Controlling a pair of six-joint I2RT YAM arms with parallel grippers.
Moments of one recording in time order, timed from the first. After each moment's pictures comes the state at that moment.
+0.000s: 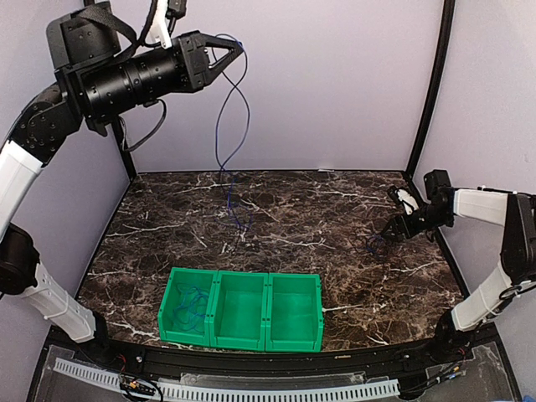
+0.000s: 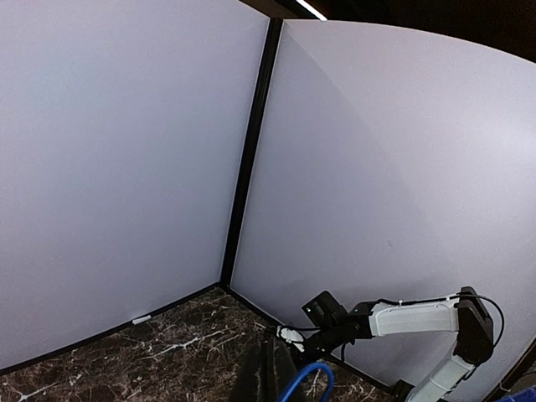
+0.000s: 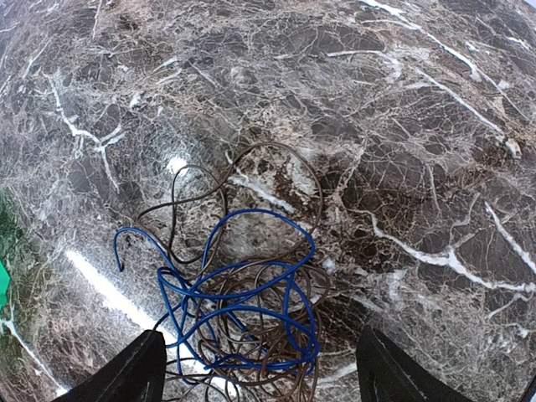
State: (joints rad) left arm -1.12 1.47 2.07 -0.49 -0.24 -0.20; right arm -0.03 1.49 0.91 -0.50 -0.47 -0.43
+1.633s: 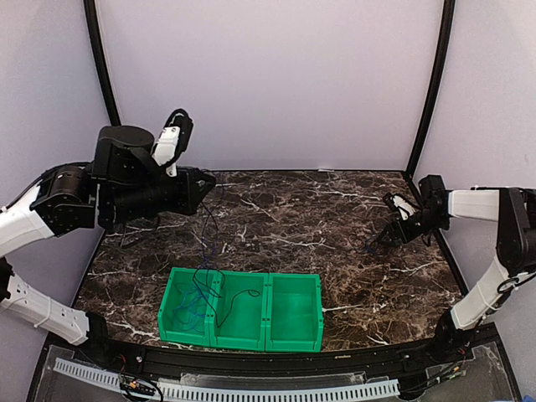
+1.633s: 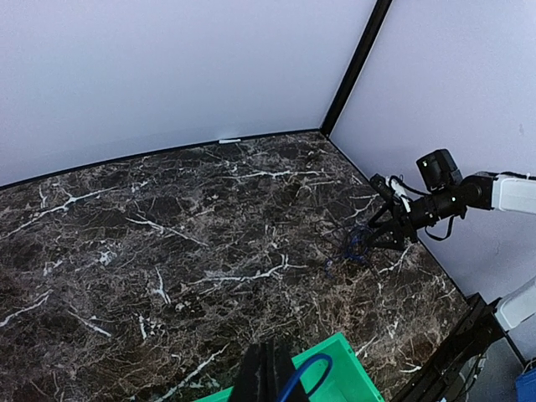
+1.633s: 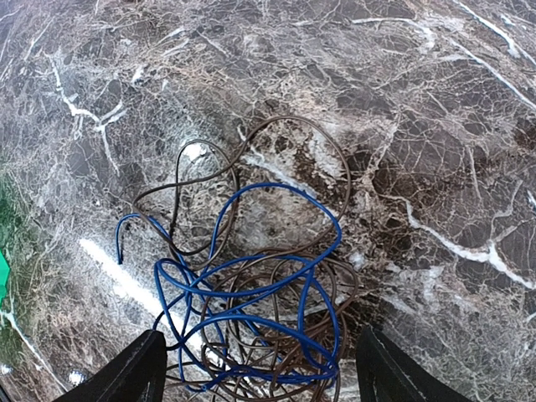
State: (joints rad) left arm -1.13 1.14 1.32 -0.59 -0.47 -0.50; right arm -0.01 1.56 0.90 -0.50 -0.49 -0.44
